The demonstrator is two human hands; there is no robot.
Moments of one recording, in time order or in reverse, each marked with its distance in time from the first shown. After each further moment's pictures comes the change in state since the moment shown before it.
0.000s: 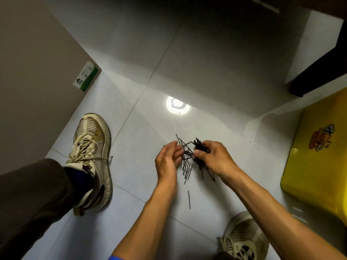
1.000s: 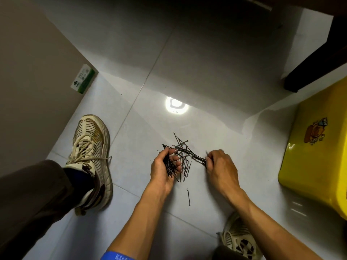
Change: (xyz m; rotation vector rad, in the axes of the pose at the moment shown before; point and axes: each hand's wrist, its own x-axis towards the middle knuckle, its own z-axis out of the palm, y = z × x) left_hand -0.003 0.003 -0.011 -0.123 -0.074 -0.273; right_hand -0.014 0.072 -0.003 -0.605 0.253 -0.100
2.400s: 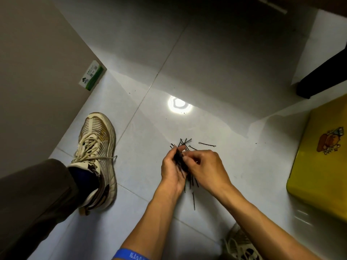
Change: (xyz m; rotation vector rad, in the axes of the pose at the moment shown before) left_hand 0.011 -0.004 0.007 -0.146 -0.066 0.003; right_hand -0.003 -0.084 -0.015 0.429 -0.135 -0.137
